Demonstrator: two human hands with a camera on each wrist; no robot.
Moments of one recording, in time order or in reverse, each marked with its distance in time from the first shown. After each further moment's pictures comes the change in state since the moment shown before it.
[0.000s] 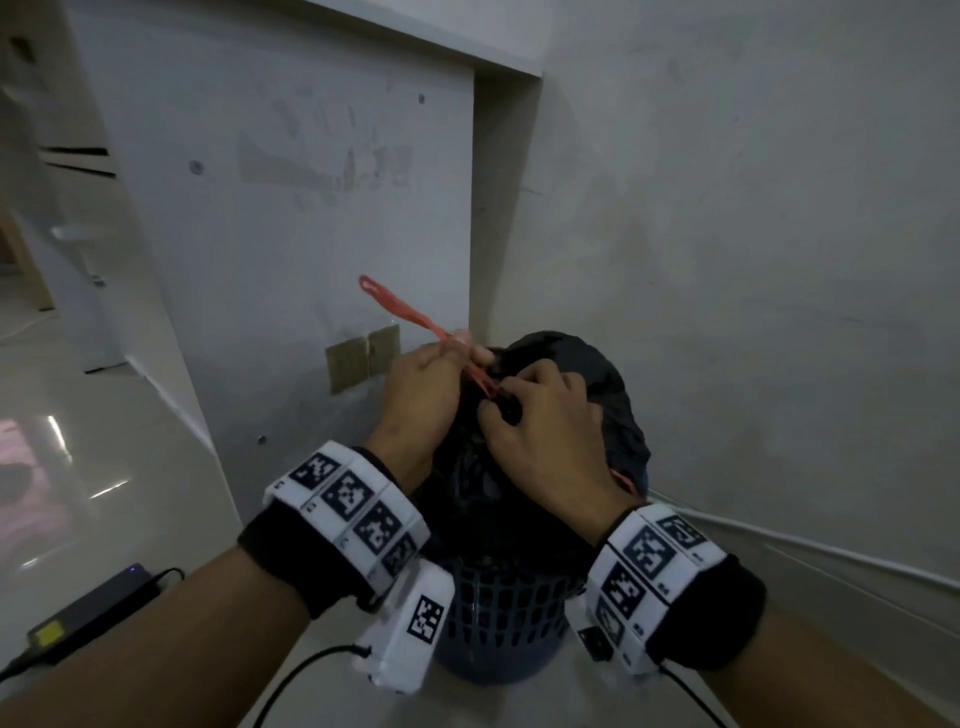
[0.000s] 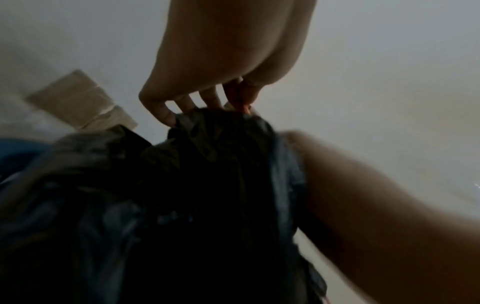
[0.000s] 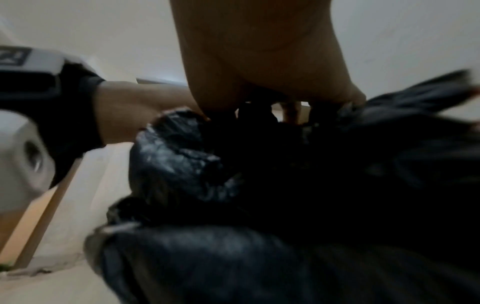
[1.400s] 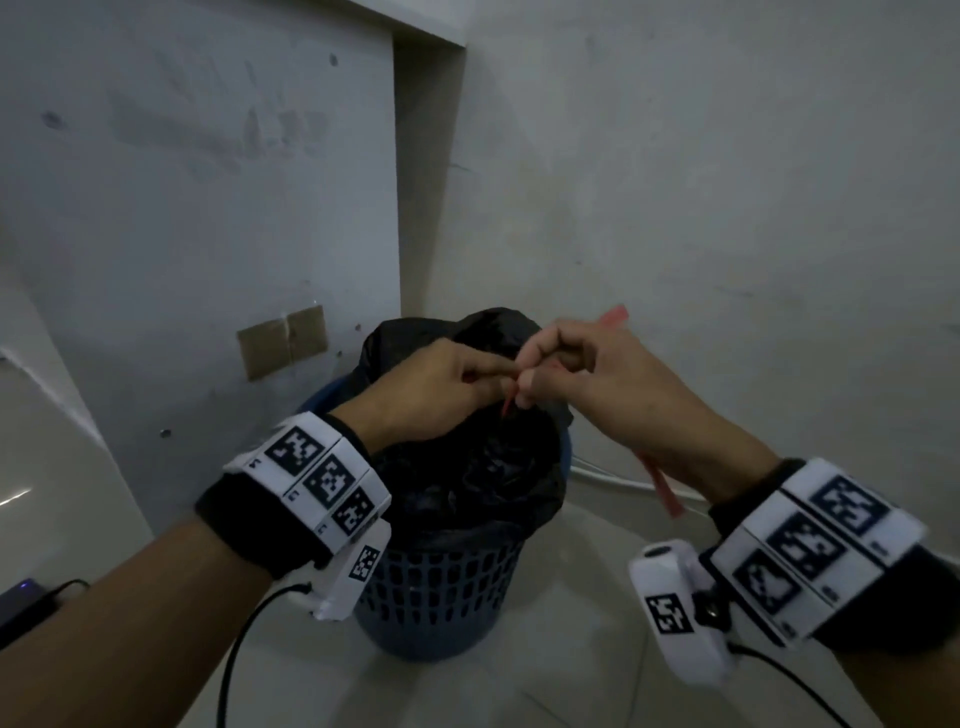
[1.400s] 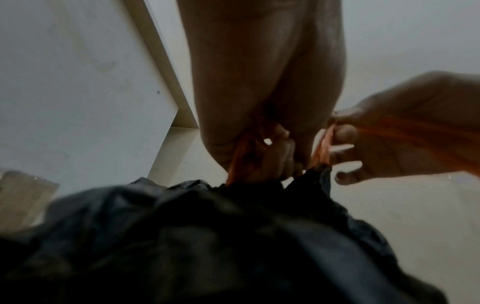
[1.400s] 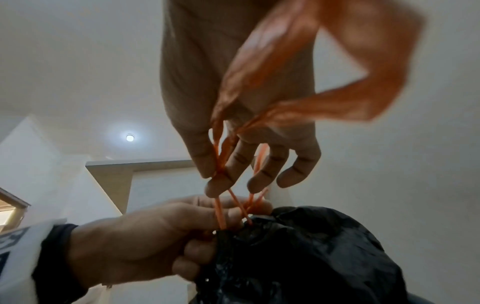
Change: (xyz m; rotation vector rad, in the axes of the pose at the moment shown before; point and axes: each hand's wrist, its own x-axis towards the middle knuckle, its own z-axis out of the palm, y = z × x) left_hand -0.008 0.005 0.038 0.712 -0.718 0.306; right_hand -0.025 0.035 -0.110 0.618 -0.192 0.033
